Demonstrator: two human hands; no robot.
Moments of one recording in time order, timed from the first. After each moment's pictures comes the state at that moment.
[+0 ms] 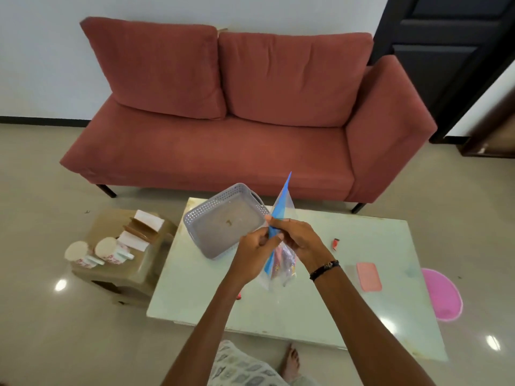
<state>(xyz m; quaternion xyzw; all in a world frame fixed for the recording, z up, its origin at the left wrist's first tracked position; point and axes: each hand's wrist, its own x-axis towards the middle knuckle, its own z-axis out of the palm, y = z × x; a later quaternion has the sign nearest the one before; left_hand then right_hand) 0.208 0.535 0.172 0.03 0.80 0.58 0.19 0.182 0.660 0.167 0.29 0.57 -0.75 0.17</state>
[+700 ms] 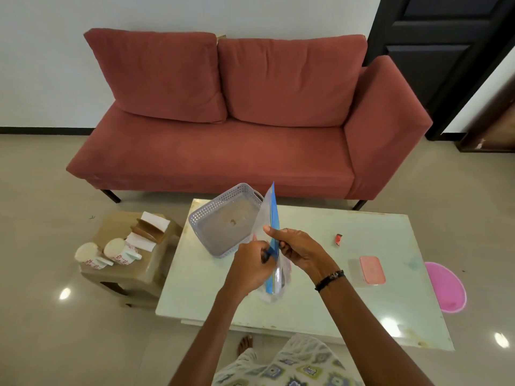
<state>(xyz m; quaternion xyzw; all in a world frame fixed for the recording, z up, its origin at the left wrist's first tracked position) 0.245 0.508 0.176 0.11 0.89 0.41 0.16 0.225 0.641 0.173 0.27 0.59 -0.73 0.20</state>
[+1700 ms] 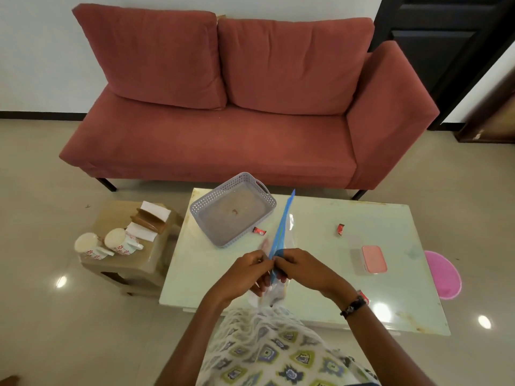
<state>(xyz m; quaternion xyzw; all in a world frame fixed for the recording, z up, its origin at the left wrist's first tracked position) 0.255 0.461 0.177 0.03 0.75 0.54 0.38 0.276 0.623 0.178 0.00 0.82 -0.51 0.26</state>
